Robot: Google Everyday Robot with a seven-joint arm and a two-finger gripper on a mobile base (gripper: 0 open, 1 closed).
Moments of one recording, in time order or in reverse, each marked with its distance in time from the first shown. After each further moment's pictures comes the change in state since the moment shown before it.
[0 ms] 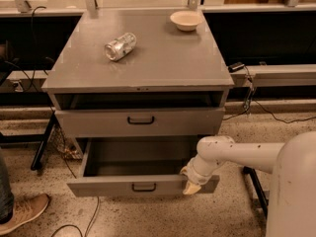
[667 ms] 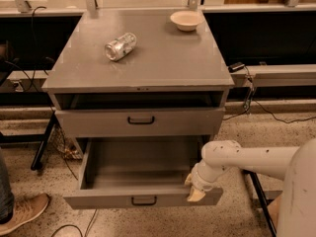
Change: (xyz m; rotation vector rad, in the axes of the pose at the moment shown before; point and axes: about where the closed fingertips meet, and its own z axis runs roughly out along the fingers) arm 0.008 0.027 -0.012 -0.009 0.019 0.048
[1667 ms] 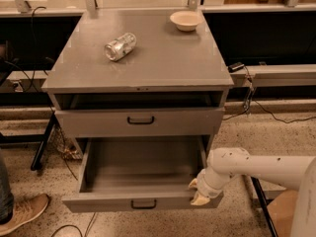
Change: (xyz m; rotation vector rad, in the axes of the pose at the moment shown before) arm 0.012 0.026 0.002 -0.008 -0.031 0.045
